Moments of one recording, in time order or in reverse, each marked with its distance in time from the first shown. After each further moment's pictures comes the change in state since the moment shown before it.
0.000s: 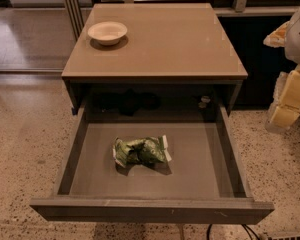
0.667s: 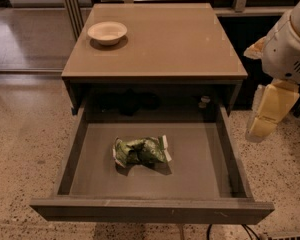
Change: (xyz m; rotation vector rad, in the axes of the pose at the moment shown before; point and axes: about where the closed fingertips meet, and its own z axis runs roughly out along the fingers) arm -0.019 0.012 0.027 -0.029 -0.035 -0.030
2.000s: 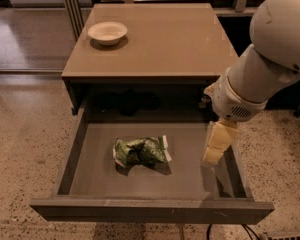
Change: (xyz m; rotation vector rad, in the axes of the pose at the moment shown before) arm -0.033 0.025 0.114 -0.105 -0.070 -0.008
